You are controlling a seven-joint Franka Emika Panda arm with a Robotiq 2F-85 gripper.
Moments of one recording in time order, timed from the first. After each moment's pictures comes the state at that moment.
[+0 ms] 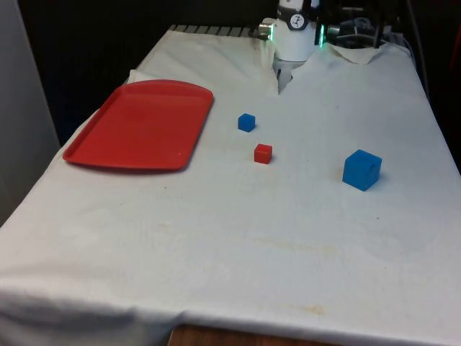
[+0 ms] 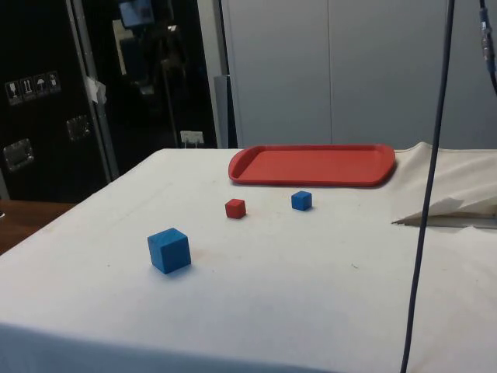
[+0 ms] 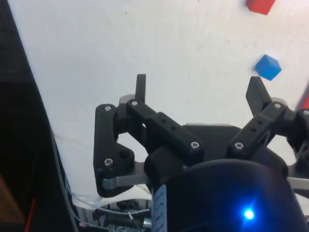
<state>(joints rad) 0.50 0.24 -0.37 -1.82 0.06 1.96 0.09</state>
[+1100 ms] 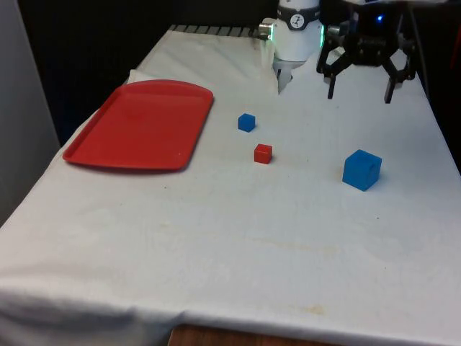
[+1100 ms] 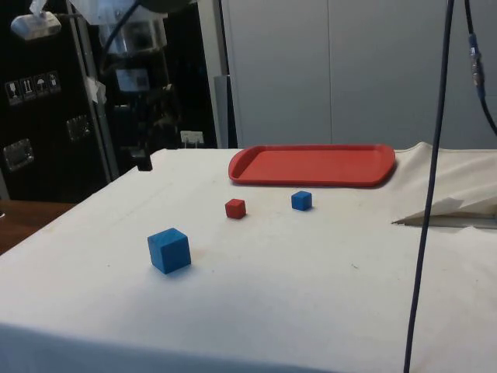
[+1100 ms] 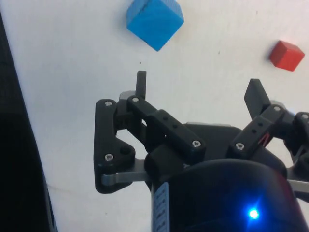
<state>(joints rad) 0.50 0.34 -0.31 -1.92 0.06 2.25 0.15</state>
